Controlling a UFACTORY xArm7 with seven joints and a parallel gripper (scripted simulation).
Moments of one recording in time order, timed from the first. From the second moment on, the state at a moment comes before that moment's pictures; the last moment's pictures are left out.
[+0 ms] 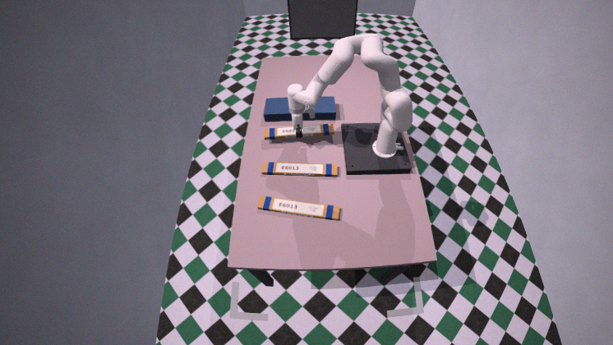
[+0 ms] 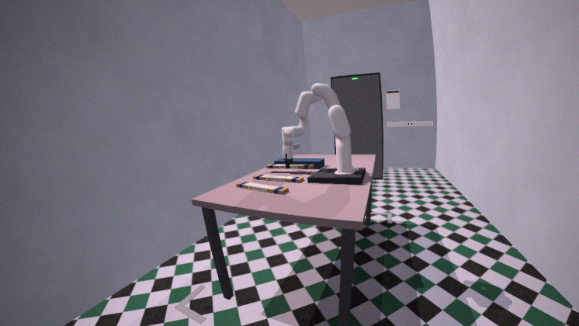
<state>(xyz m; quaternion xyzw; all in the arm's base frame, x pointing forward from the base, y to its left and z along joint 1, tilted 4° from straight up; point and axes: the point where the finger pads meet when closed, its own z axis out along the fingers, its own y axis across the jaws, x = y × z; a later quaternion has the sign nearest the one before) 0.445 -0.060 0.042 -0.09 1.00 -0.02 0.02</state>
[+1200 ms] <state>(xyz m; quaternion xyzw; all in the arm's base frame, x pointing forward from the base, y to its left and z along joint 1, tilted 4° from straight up) 0.444 -0.059 0.058 -0.09 1.00 -0.03 0.02</state>
